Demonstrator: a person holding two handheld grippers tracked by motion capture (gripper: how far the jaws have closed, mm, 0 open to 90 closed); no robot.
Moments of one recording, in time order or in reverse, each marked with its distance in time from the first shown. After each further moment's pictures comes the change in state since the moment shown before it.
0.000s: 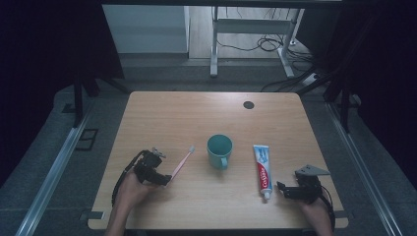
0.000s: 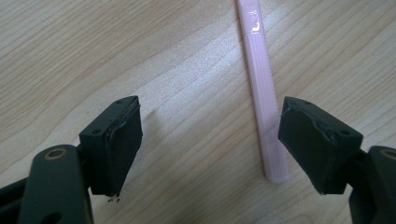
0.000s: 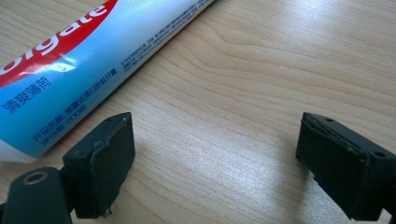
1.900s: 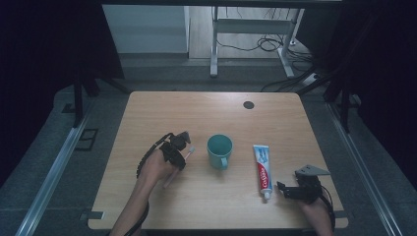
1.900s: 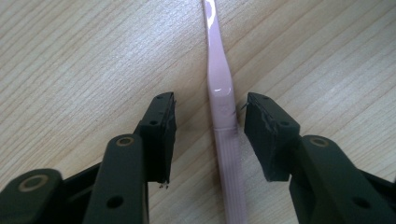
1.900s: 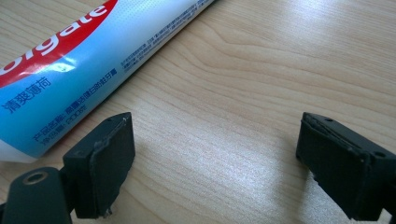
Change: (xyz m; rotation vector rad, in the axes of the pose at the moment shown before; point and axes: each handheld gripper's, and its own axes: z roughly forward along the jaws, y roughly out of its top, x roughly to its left) left arm -0.014 0.093 0.035 0.330 -0.032 0.001; right arm 0.000 0.000 0.000 0.000 -0.001 0.000
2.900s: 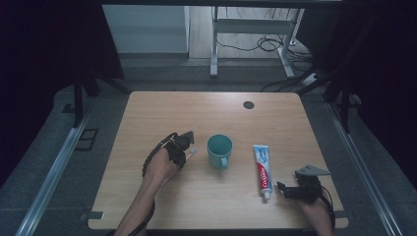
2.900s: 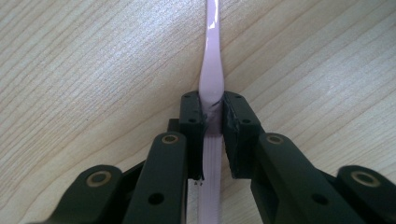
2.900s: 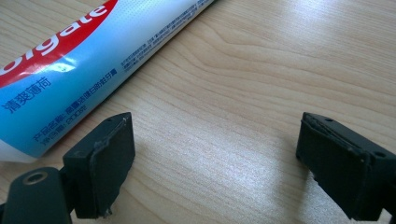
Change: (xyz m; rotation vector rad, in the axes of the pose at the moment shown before) left arm -0.007 0.009 0.001 0.071 0.019 -0.011; right arm 0.000 0.000 0.000 0.000 0.001 0.000
